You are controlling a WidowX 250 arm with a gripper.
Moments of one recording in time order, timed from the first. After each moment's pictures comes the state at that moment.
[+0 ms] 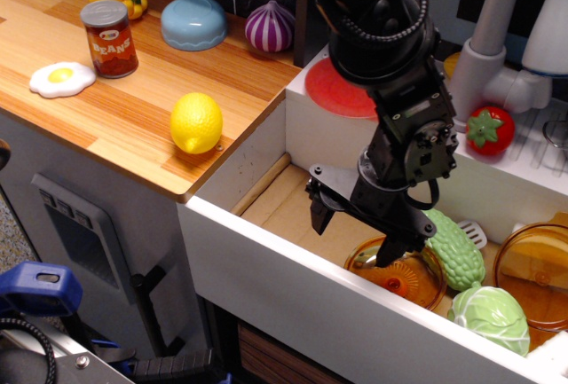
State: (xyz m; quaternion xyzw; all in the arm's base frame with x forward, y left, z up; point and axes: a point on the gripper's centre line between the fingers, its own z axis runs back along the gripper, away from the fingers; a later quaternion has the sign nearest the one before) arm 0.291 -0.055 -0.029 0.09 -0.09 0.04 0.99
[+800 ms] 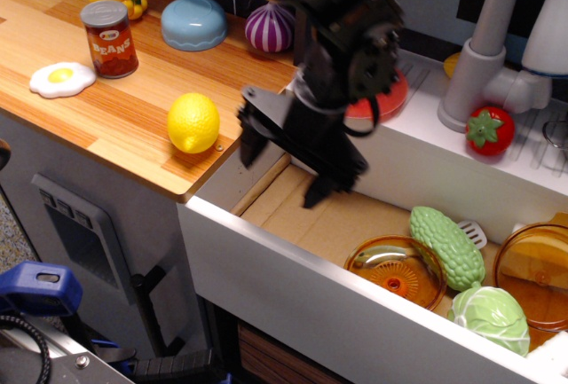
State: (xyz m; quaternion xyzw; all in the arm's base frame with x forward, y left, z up) arm 0.267 0.012 0.040 0.16 -0.06 0.02 0.99
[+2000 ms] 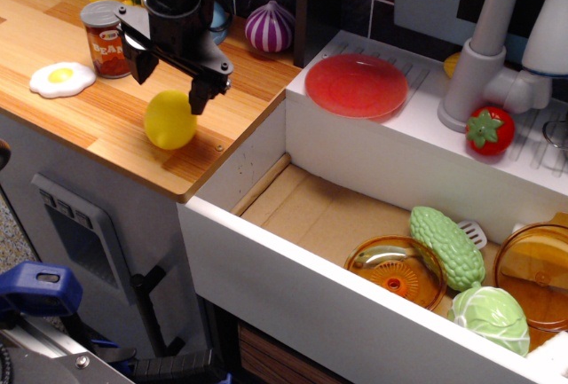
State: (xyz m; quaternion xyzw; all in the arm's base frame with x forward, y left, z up) arm 0.293 0.126 0.047 0.14 -0.12 0.04 0.98
